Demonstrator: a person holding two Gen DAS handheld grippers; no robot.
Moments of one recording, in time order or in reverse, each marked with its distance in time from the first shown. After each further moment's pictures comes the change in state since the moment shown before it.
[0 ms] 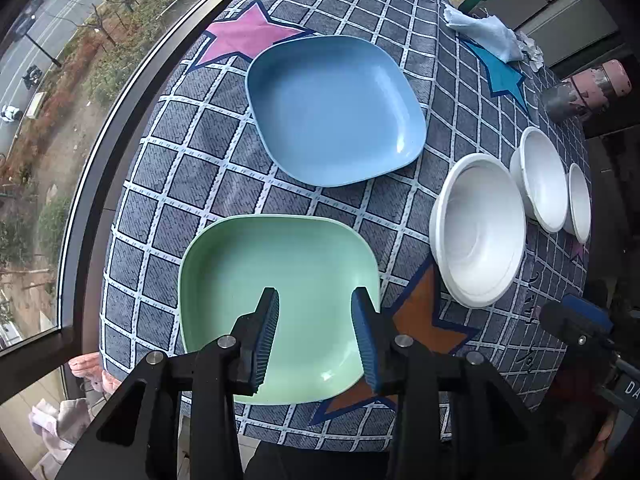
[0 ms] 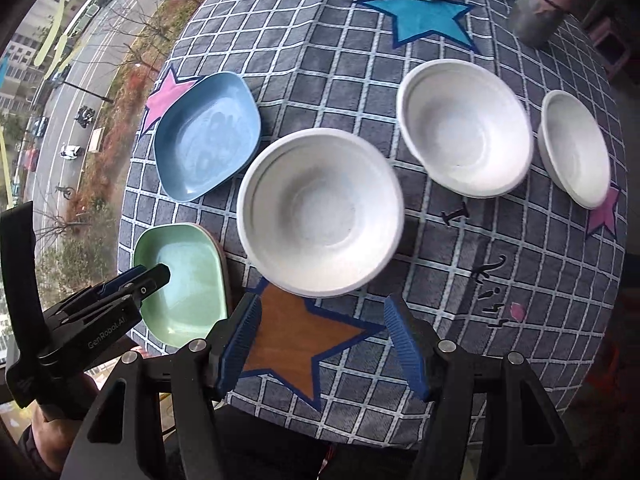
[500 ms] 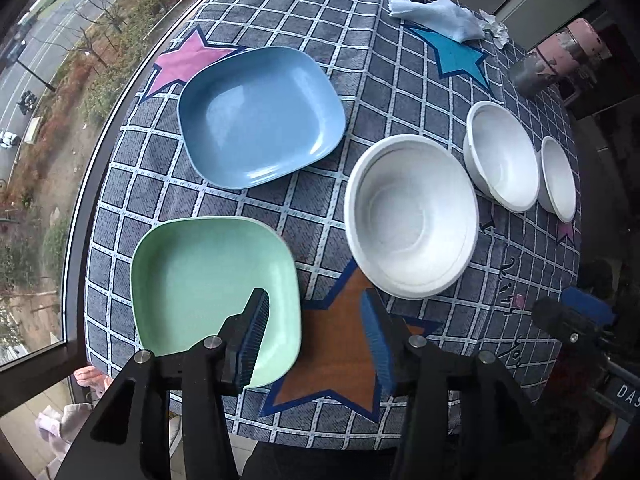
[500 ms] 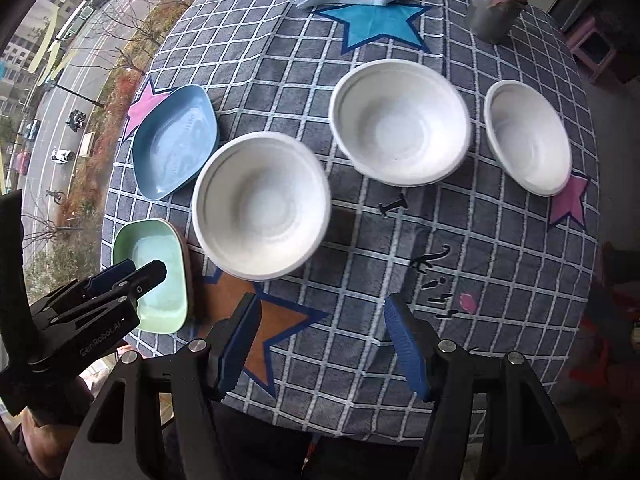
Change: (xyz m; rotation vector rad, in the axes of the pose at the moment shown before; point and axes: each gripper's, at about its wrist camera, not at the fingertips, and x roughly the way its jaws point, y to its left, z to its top) left arm -0.012 -0.069 -0.012 0.076 -0.034 0.030; right arm -0.025 -0.047 -0.012 -0.007 -0.028 -0.038
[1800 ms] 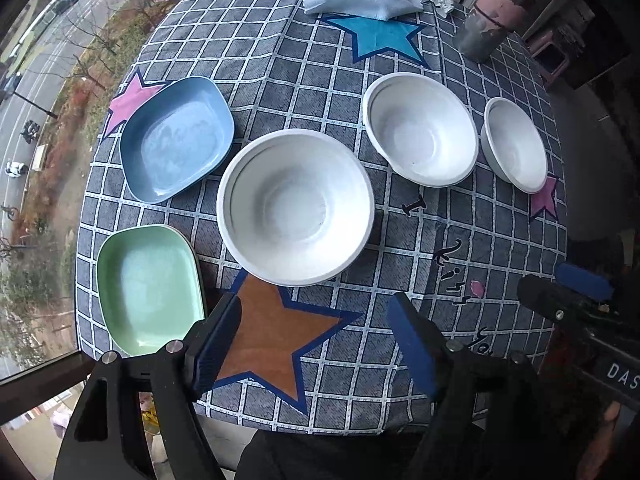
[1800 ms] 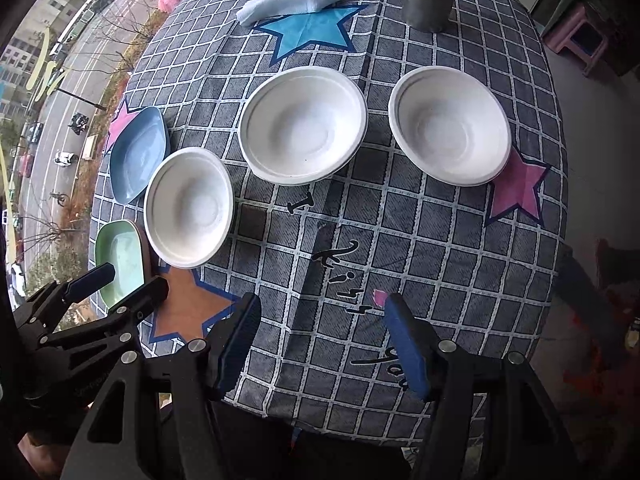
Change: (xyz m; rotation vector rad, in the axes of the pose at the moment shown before) left arm -0.013 -0.107 -0.007 0.075 0.006 0.070; right arm -0.023 -0.090 -0.004 0.001 0.009 0.019
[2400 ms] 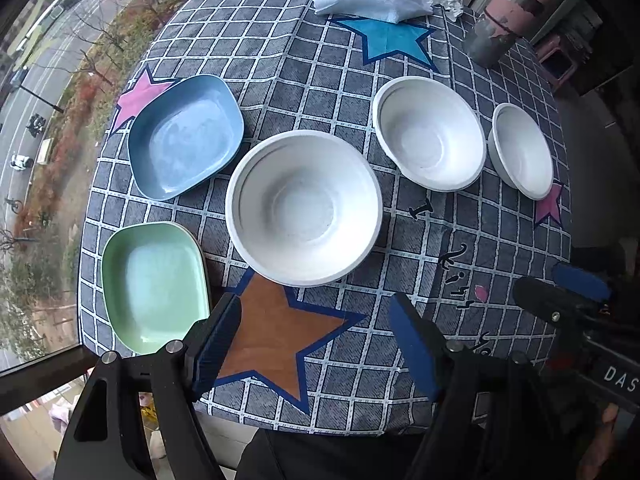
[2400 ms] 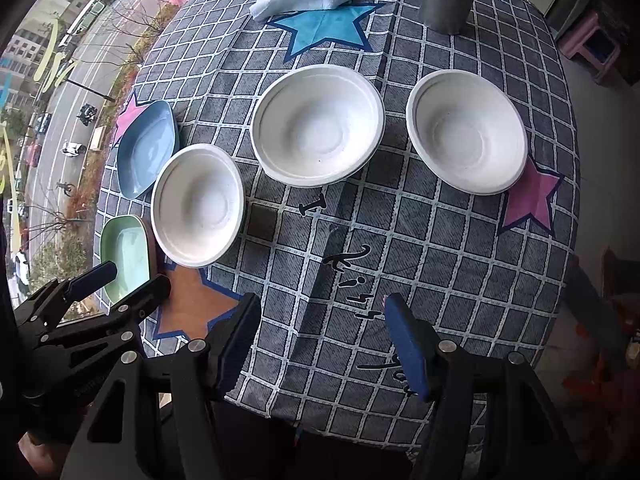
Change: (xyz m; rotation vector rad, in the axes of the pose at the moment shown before) left arm -0.002 0.002 0.001 -0.018 -0.004 0.015; right arm 0.004 0.004 0.006 -0.033 0.005 0.022
